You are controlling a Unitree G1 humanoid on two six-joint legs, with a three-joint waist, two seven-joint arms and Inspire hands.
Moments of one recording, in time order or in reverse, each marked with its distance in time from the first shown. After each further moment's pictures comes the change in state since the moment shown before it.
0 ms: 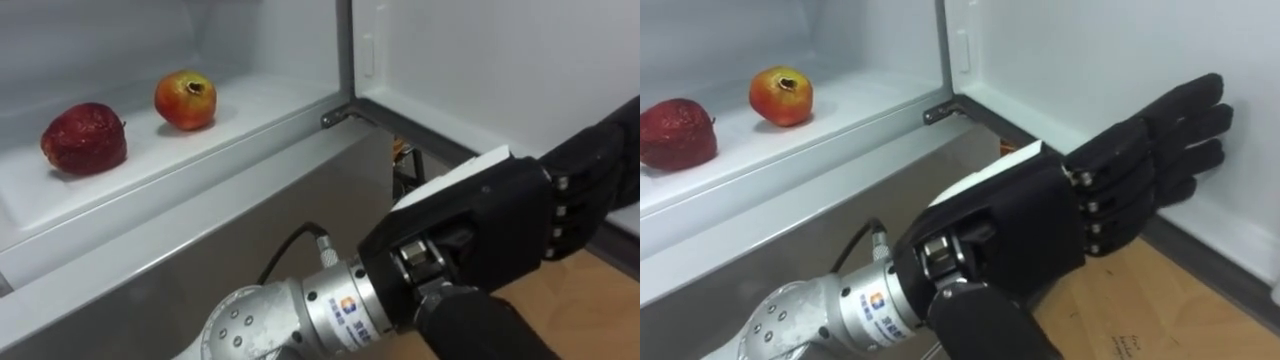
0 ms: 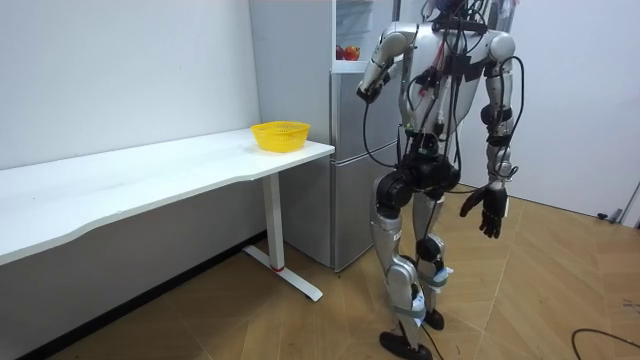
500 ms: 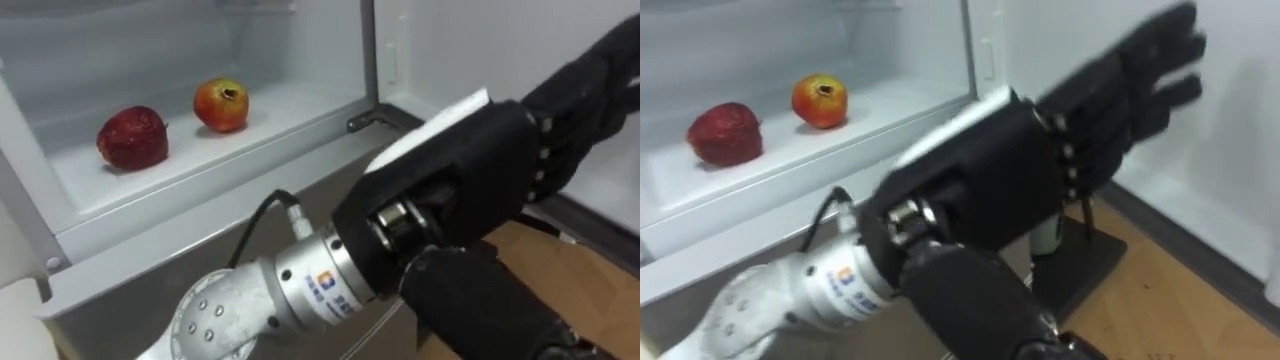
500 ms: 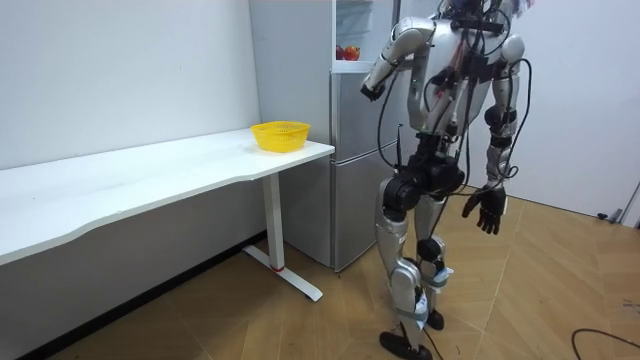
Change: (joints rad) left arm -0.015 0.031 0.109 -0.162 0.046 -0.025 0.079; right arm 0.009 0.004 0.000 0.000 -0.002 -0.023 -0.055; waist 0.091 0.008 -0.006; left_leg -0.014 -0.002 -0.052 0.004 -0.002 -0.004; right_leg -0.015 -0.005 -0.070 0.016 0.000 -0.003
